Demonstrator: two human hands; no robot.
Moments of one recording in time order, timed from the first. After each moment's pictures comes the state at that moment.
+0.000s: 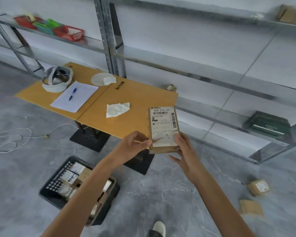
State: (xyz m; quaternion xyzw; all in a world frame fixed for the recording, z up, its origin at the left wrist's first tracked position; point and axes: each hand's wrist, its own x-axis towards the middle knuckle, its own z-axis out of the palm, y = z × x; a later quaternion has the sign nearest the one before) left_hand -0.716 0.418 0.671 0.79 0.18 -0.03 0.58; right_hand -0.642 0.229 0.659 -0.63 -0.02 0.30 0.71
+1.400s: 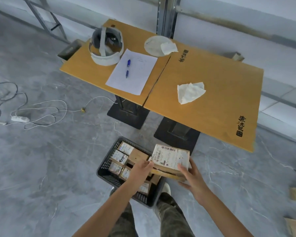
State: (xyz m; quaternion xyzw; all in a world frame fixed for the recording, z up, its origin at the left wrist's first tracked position) left_hand -0.859 0.748 0.498 0.65 0.44 -0.19 0.59; right_hand -0.780 0.568 0.489 -0.67 0.14 0.43 0.58
